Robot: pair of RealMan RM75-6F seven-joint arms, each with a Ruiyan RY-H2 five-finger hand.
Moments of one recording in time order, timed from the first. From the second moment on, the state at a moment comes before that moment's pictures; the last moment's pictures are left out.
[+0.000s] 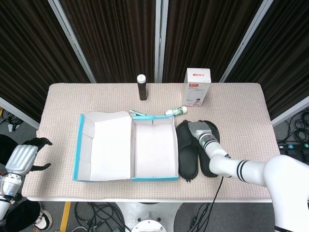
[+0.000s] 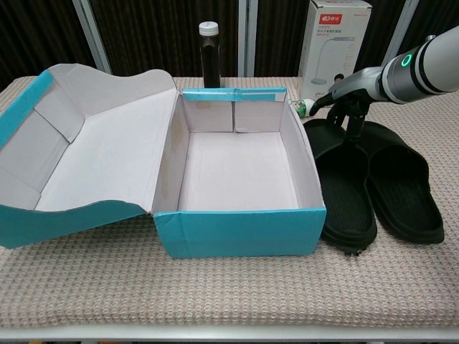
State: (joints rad) left arm -0.26 -1.14 0.00 -1.42 1.49 1.24 -0.15; right arm 1.34 -1.39 -0.13 -1.44 -0.06 0.57 -0.39
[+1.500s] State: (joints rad) left arm -0.28 -1.14 -0.01 -1.45 1.47 1.22 -0.10; right arm 1.10 -1.03 0.17 -1.77 -0.50 0.76 -0.09
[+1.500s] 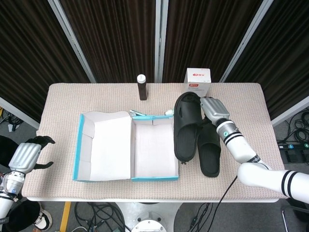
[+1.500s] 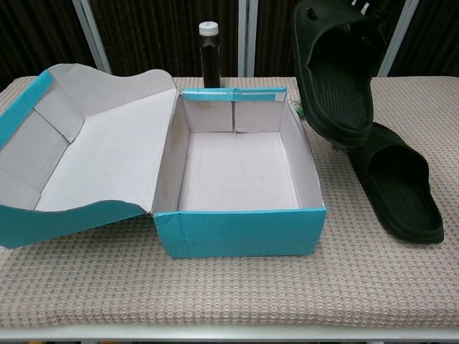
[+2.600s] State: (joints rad) left arm -0.27 -1.19 -0.04 -1.36 1.48 1.30 -0.11; right arm 0.89 -1.42 0.35 -1.46 -1.27 0.60 0.72
